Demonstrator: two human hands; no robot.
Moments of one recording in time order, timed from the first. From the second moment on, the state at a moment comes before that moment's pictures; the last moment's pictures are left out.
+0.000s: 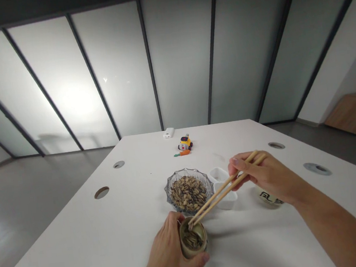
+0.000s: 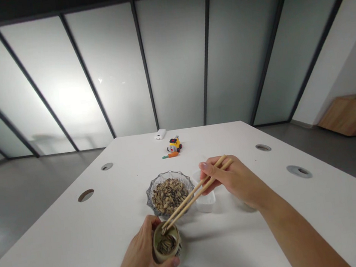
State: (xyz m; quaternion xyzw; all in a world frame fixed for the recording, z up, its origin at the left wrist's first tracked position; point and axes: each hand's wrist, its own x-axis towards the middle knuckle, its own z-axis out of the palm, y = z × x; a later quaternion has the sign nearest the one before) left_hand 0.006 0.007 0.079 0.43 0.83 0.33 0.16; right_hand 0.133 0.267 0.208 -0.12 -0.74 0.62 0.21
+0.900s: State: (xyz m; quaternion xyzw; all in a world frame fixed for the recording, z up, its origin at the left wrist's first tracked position) left_hand 0.005 0.008 0.081 0.43 0.81 0.35 0.16; right_hand 0.109 0.231 0.183 -0.06 -0.85 0.44 0.28
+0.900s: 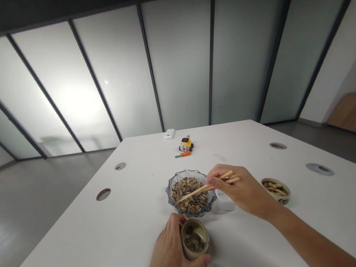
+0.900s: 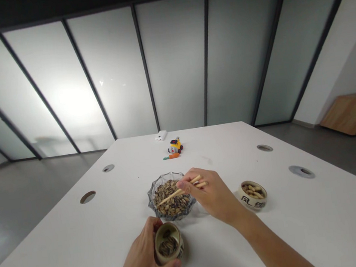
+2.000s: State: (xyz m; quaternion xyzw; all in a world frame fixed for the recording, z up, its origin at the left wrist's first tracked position) left_hand 0.005 0.008 0.083 0.43 0.81 0.35 0.18; right_hand 0.137 0.263 0.218 -0.09 -0.74 0.60 0.28
